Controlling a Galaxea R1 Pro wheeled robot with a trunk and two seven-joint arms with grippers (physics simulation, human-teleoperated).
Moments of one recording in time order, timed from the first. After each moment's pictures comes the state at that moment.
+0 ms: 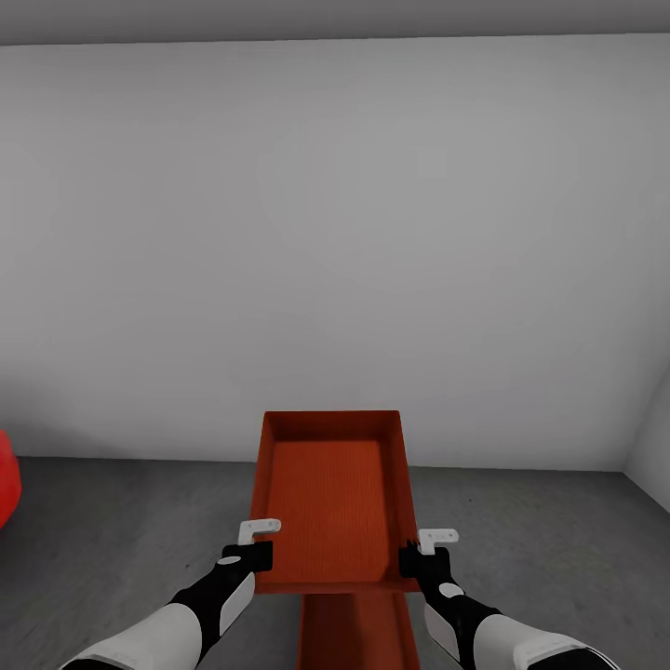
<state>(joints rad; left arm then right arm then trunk) -0.67 -0.10 -0.19 -0.20 0.24 0.02 0.19 -0.69 0.10 0.19 0.00 -0.15 -0.35 -0.10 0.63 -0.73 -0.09</state>
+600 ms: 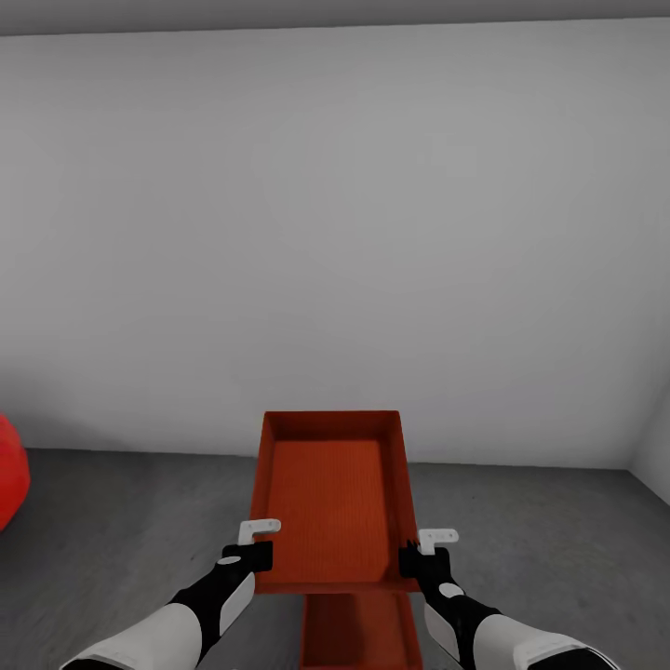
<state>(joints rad) -0.67 -0.10 -0.19 -0.20 0.24 0.02 0.19 -0.69 0.10 0.19 0.00 -0.15 -0.35 -0.10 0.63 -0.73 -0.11</state>
